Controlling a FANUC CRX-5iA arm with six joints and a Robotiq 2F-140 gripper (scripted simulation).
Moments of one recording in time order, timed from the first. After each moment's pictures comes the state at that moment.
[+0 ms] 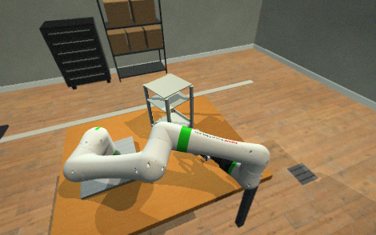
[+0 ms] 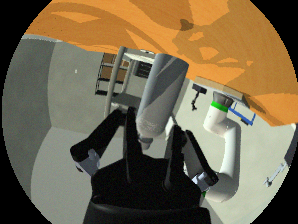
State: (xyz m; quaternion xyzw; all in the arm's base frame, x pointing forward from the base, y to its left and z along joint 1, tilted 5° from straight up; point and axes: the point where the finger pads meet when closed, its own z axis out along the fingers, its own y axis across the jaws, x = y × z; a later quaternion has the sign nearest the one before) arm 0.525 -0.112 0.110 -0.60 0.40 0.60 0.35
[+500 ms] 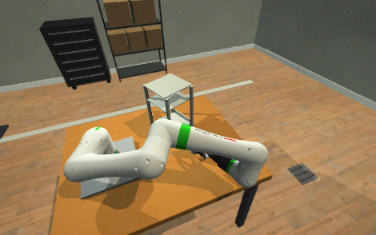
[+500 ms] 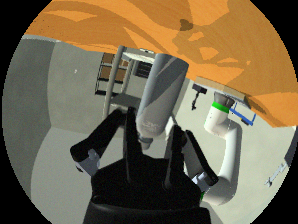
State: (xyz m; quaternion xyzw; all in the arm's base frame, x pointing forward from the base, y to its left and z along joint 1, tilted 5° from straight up) arm 0.519 -0.101 0.109 -0.60 0.40 0.60 0.35
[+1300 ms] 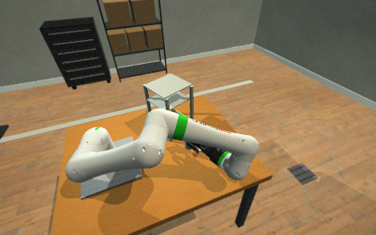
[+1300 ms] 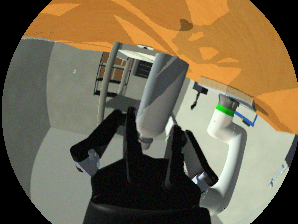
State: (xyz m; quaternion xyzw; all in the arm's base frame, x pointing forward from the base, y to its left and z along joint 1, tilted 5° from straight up) arm 0.496 -0.053 0.107 -0.60 0.40 0.60 0.35
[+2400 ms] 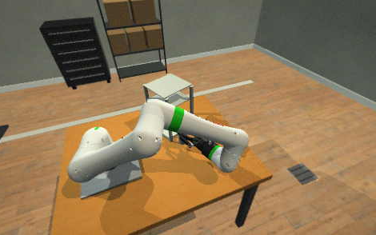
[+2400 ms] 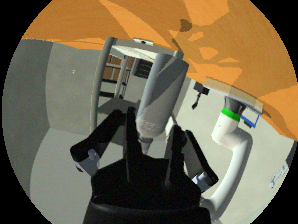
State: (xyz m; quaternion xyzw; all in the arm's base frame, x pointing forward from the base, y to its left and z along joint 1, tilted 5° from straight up) arm 0.470 0.001 0.104 -0.60 0.40 0.60 0.35
